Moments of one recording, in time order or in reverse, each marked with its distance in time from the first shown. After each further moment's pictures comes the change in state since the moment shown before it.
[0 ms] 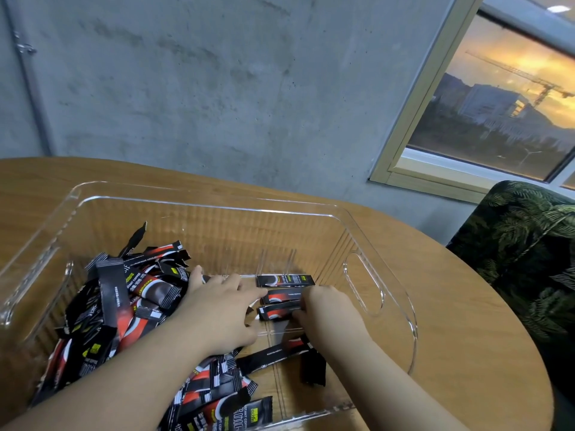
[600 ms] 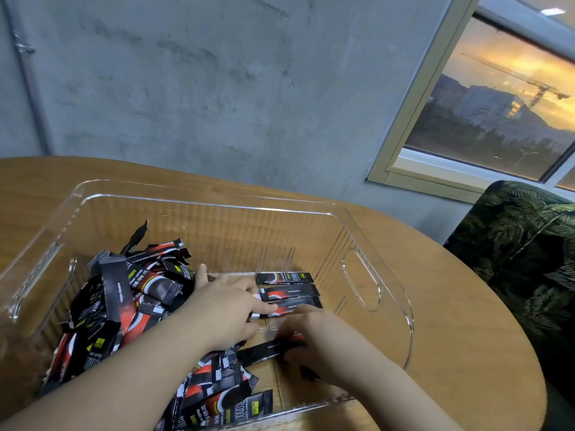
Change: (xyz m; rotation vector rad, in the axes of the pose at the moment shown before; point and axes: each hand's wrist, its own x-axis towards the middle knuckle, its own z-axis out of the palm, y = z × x) left_hand -0.001 0.003 -0.004 -0.012 -0.049 0.097; right_hand -0.027 -0.001 -0.005 0.096 -0.257 -0.246
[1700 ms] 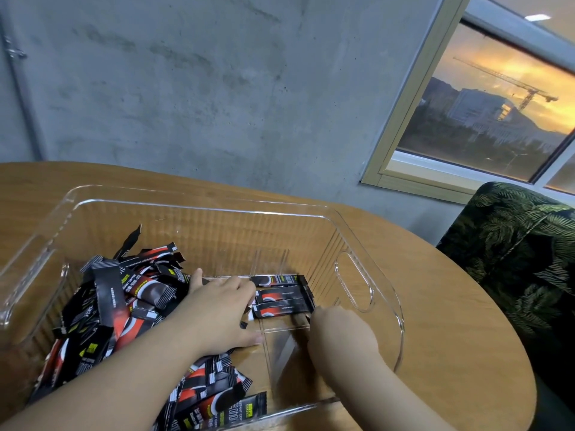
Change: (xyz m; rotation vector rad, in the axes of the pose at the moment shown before) left_hand 0.002 -0.003 0.007 -0.039 0.075 -0.018; right_hand -0.010 -0.005 -0.007 -0.185 0.067 0.471
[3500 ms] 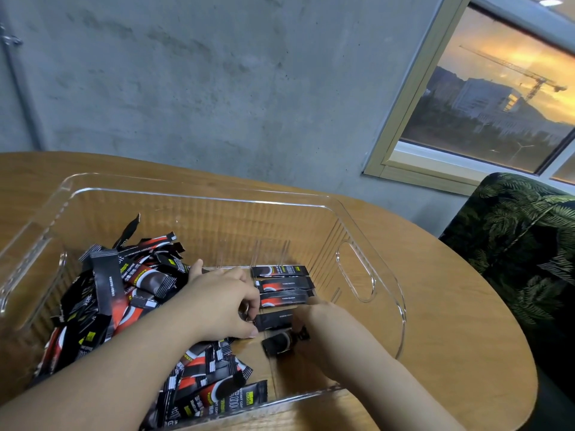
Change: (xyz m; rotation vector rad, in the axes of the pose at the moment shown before) left_hand 0.000 -0.003 -0.002 -0.120 -0.014 0.021; right_hand 0.004 0.008 0.013 0.026 0.052 -0.401
